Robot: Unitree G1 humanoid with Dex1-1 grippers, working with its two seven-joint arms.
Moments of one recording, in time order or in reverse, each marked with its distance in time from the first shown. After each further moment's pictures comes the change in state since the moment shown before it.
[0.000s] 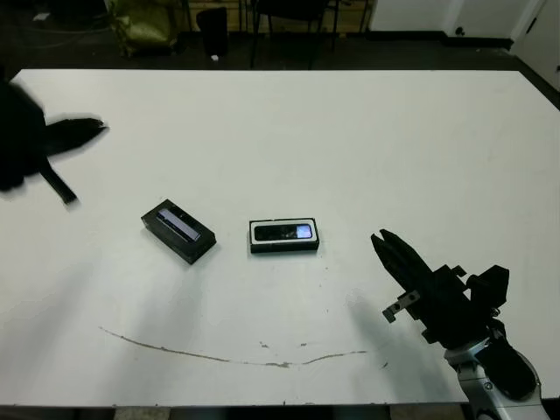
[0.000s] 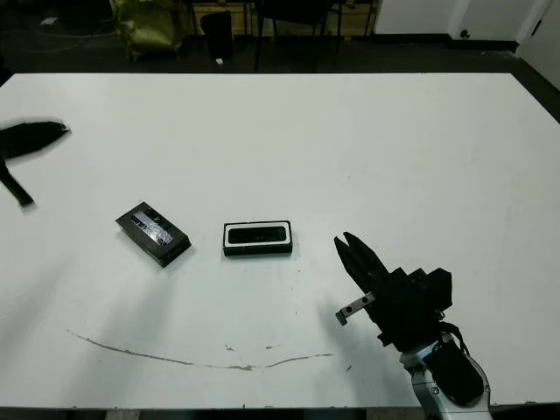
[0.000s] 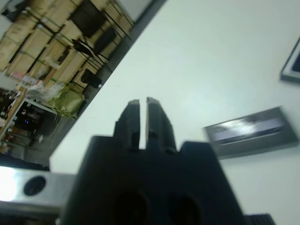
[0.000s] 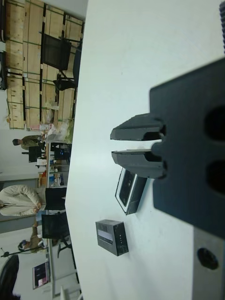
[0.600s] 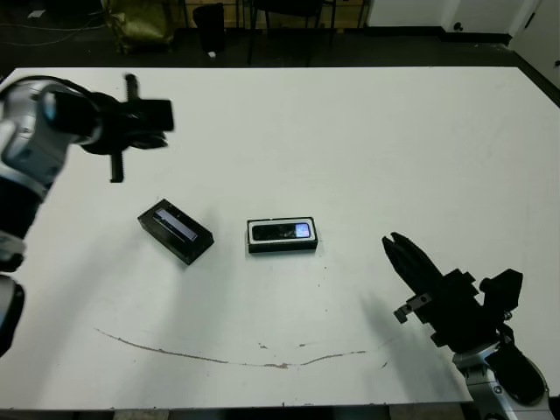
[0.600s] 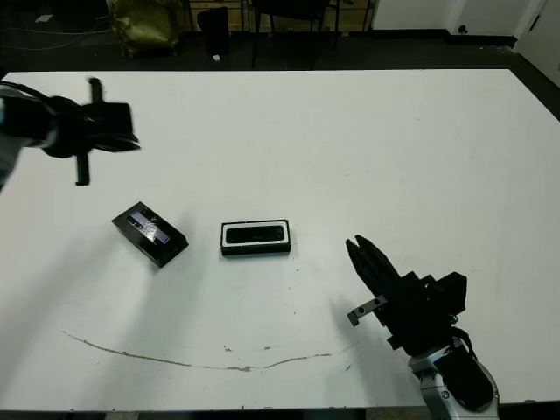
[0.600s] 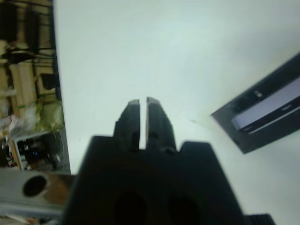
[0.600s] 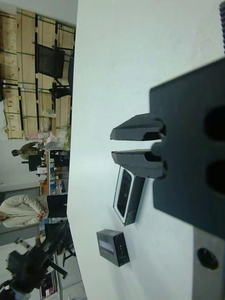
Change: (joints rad) left arm -0.288 -0.262 -0.425 0.432 0.438 -0.336 -0.121; right arm 0.019 -0.012 -0.039 0.044 0.045 -0.041 0.003
